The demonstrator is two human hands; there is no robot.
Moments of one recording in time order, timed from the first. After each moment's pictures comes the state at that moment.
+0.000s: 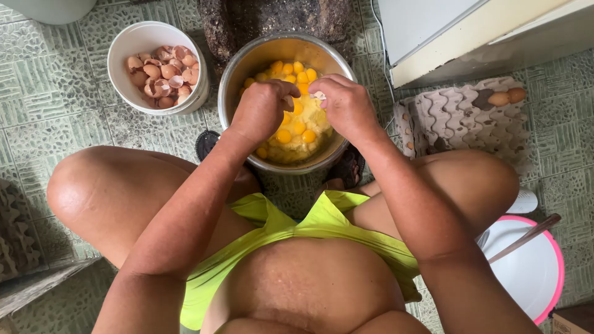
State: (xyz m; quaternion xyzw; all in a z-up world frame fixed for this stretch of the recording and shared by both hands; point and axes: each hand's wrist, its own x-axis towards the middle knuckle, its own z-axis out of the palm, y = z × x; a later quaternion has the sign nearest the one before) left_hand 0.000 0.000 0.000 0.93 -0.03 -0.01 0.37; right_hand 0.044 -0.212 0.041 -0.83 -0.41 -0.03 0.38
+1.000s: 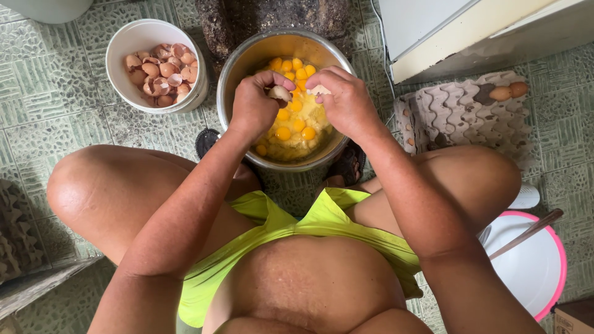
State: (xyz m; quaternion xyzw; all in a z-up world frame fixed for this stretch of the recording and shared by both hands) left_hand 0.001 -0.006 -0.012 0.73 0.15 -0.01 0.67; right_hand 0.046 -0.209 0.046 -0.81 -0.40 -0.01 0.42
